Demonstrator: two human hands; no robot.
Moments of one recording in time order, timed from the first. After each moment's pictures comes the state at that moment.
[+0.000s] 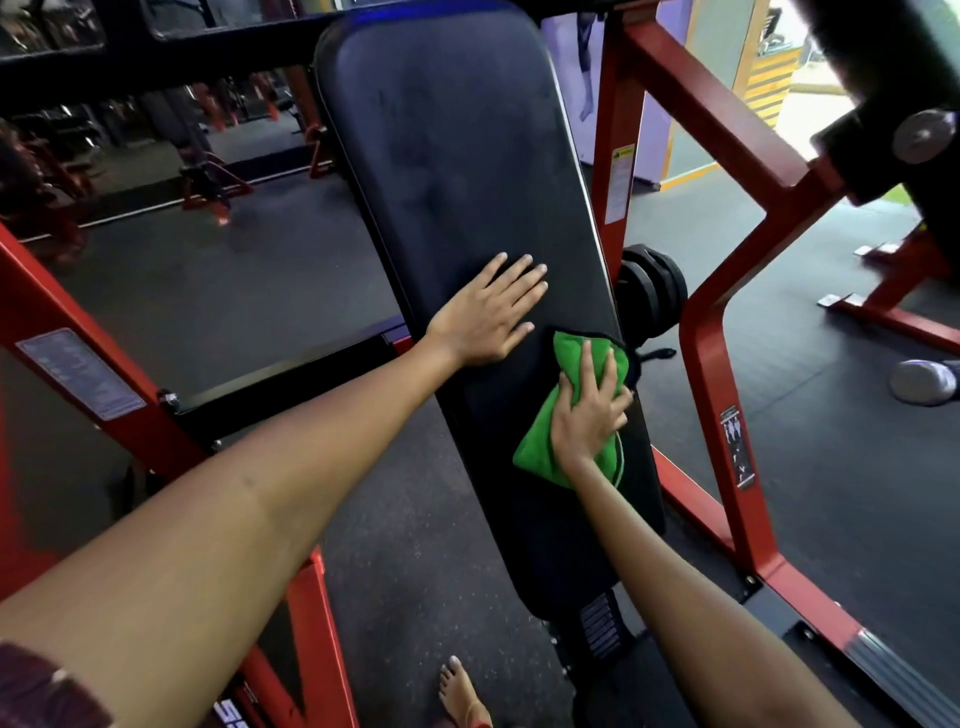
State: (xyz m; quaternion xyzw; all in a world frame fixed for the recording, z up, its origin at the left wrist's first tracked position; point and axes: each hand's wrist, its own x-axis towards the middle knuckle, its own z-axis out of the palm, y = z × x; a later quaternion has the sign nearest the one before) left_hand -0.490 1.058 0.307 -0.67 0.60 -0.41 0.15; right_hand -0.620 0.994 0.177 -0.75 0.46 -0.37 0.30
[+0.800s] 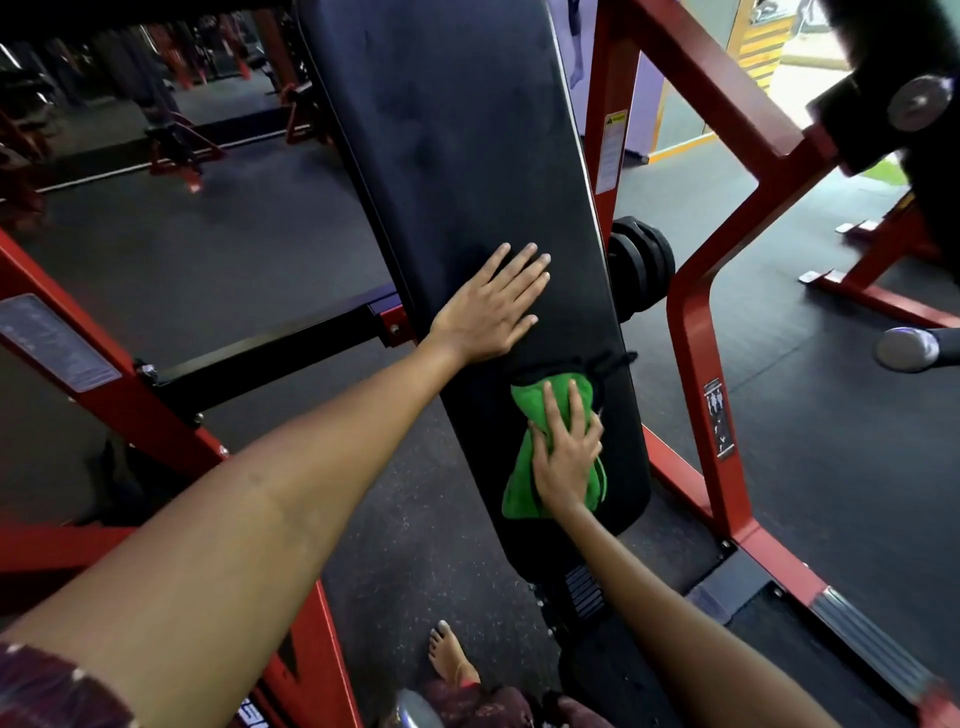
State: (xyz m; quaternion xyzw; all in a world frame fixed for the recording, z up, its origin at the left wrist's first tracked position) left_hand -0.505 1.061 0.274 -0.64 0.60 -0.46 0.12; right_hand -0.663 1.038 0.106 -0.83 0.35 -0.35 0.27
